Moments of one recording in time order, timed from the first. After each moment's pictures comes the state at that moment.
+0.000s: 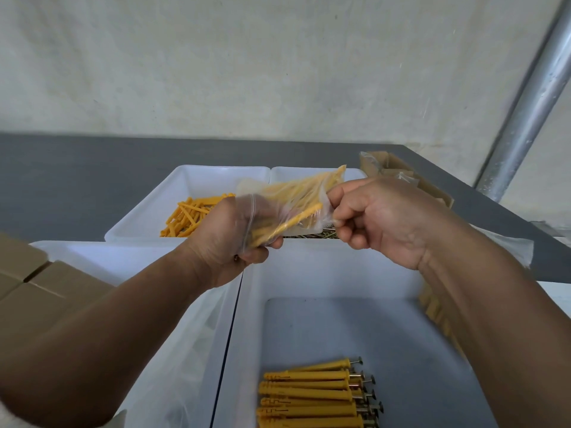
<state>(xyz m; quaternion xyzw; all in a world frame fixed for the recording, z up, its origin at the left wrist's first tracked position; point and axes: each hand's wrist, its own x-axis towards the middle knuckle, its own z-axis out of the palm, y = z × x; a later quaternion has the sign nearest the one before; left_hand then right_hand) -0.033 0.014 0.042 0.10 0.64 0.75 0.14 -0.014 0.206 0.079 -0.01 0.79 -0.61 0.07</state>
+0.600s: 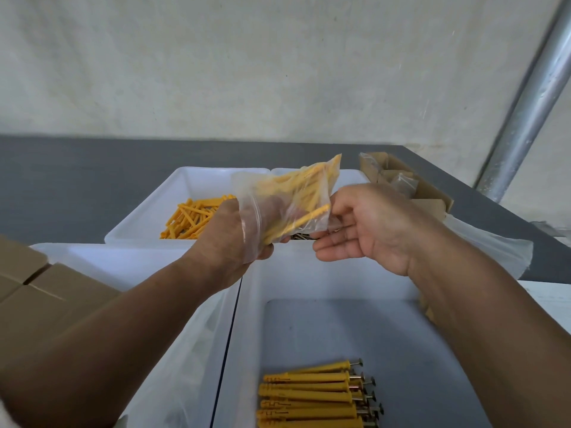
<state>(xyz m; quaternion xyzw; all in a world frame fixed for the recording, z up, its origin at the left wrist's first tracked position) -0.034 0.021 0.039 0.10 0.66 0.75 0.05 -0.016 0.197 0.074 0.03 0.76 -0.64 0.10</state>
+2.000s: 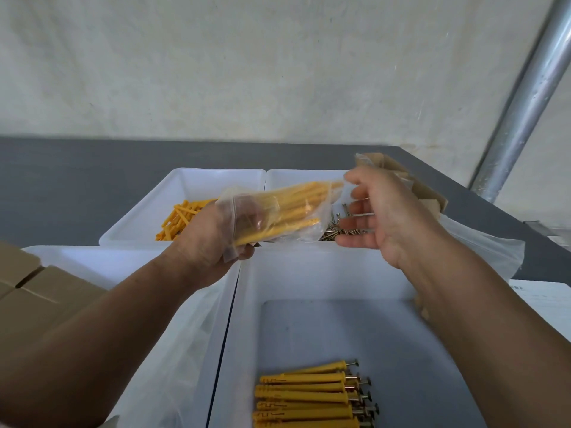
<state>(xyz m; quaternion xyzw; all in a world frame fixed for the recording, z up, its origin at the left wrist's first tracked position) -0.040 0.006 0.037 0.10 0.64 0.76 0.07 -0.032 0.211 0.065 0.14 0.70 -0.70 -0.03</state>
